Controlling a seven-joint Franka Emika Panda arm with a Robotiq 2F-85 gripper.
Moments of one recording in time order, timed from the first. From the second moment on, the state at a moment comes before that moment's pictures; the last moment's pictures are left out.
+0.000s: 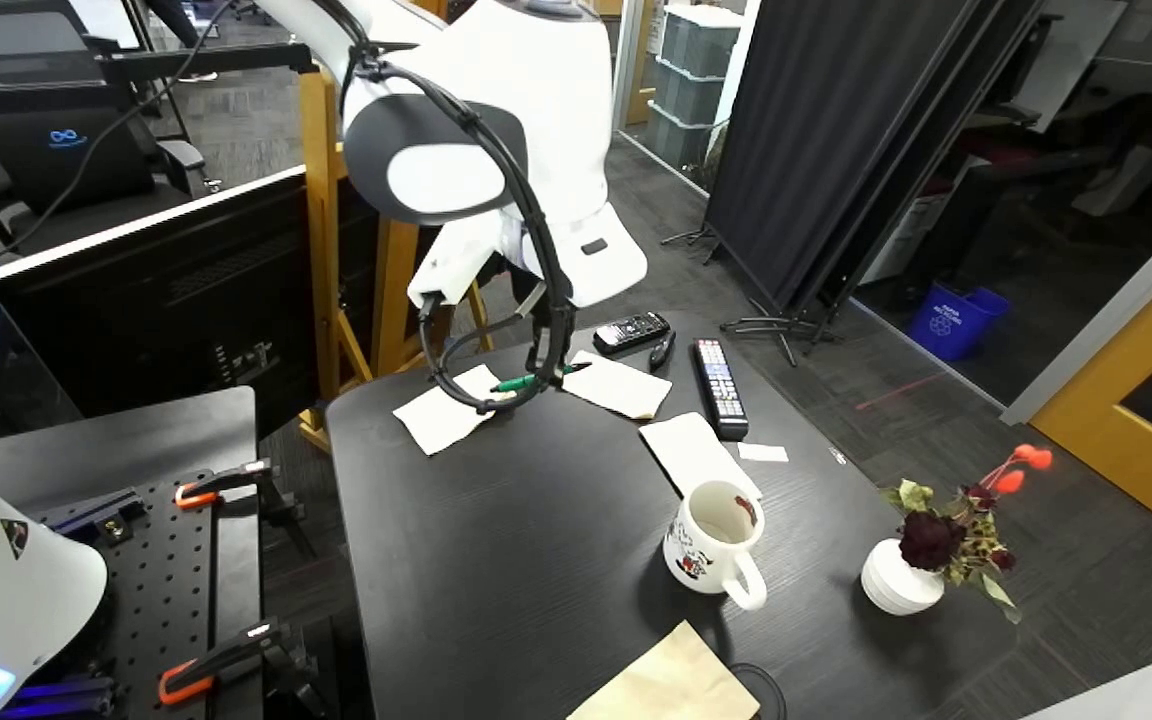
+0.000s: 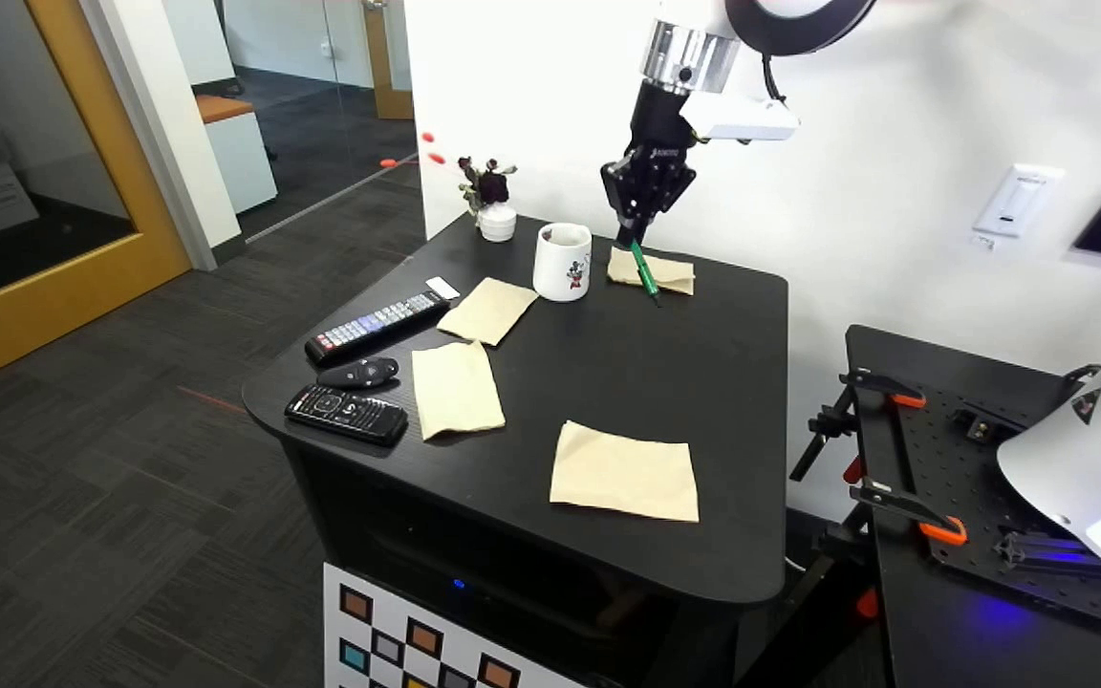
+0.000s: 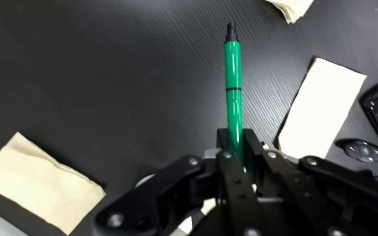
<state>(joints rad) 0.07 0.06 -0.16 -2.33 0.14 2.50 0.42</state>
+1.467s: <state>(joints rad) 0.04 0.43 -0.11 -2.18 0.04 2.47 0.36</state>
